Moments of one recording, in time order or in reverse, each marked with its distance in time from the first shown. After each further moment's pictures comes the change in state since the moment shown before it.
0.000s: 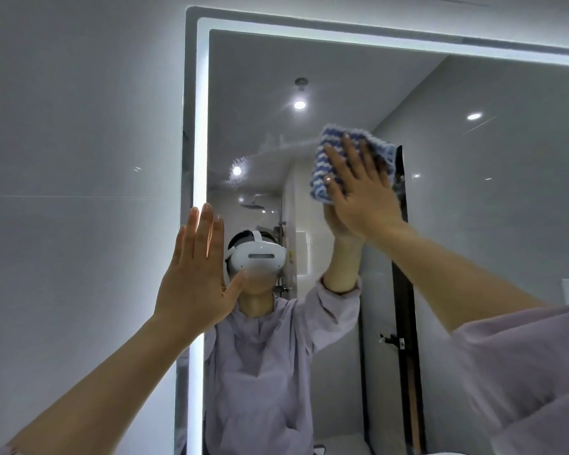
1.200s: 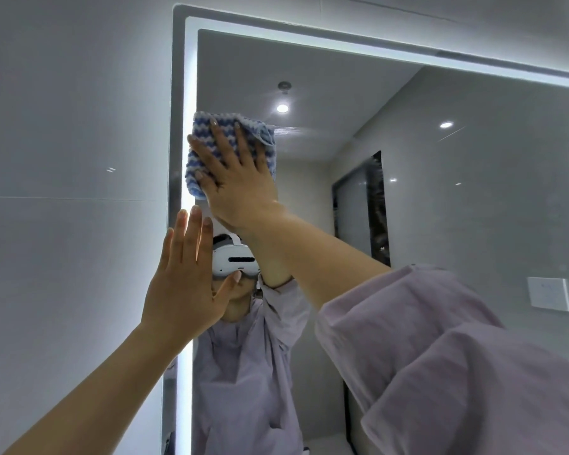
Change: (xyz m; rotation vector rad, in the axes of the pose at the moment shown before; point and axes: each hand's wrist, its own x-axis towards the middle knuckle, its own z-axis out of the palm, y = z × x) left_hand 0.001 0.001 -0.001 -0.021 0.040 0.007; right_hand 0.042 -0.157 0.007 -0.072 -0.058 -0.224
